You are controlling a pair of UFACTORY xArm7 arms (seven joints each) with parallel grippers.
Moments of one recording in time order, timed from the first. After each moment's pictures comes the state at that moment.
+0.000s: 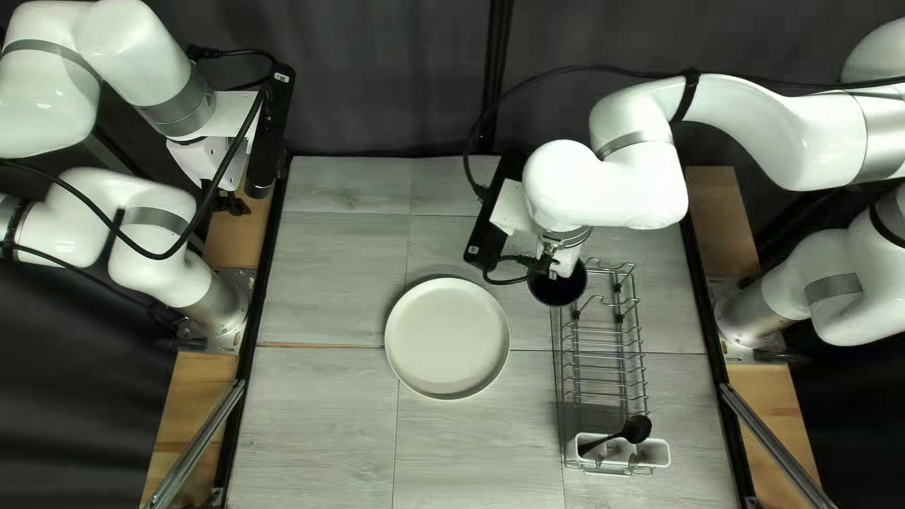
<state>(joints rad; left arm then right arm) 0.06 -1.03 0.14 0.78 0.18 1.75 0.17 -0.03 0.04 0.09 1.38 -0.15 1.59 0.43</state>
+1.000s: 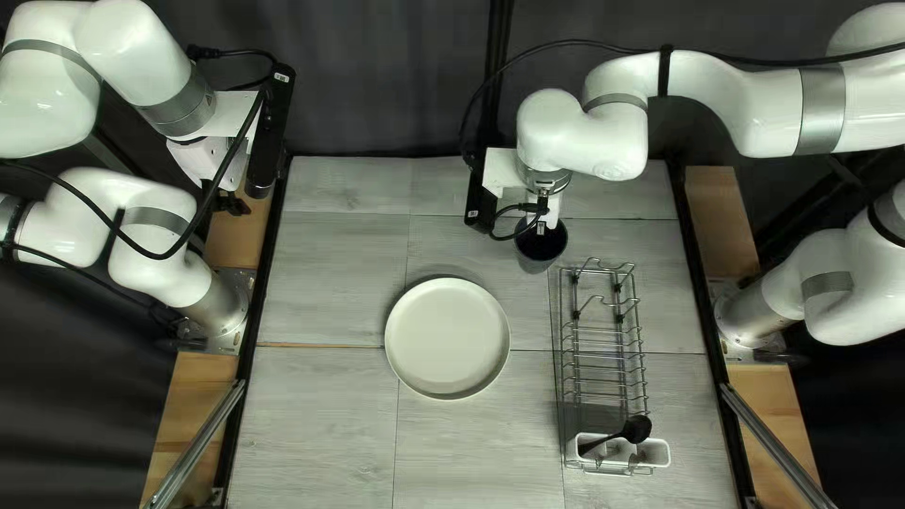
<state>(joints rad) 0.06 -1.03 0.14 0.78 0.18 1.75 0.17 -0.20 0.09 -0.02 1.22 -0.08 1.24 -0.18</state>
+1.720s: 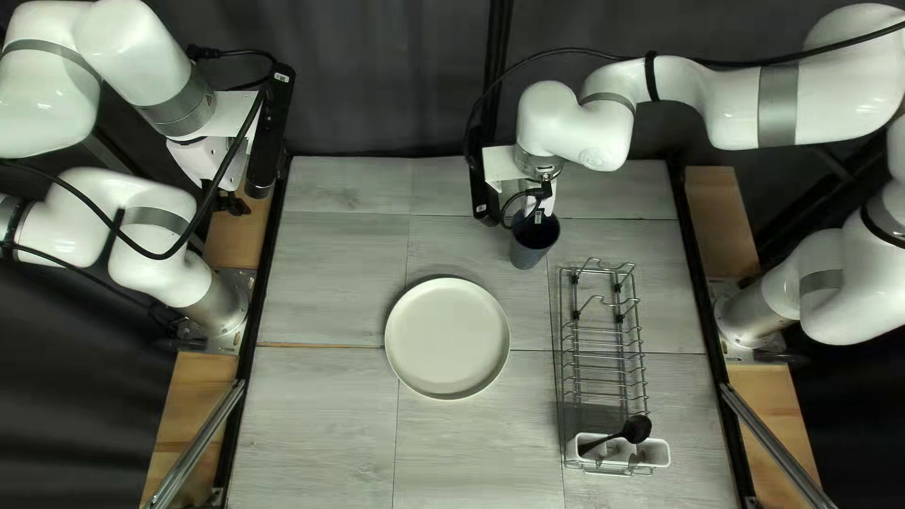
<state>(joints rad) 0.06 -1.03 0.14 0.78 0.18 1.75 0.17 -0.27 0.15 -0.06 1.15 0.00 1.07 -0.43</state>
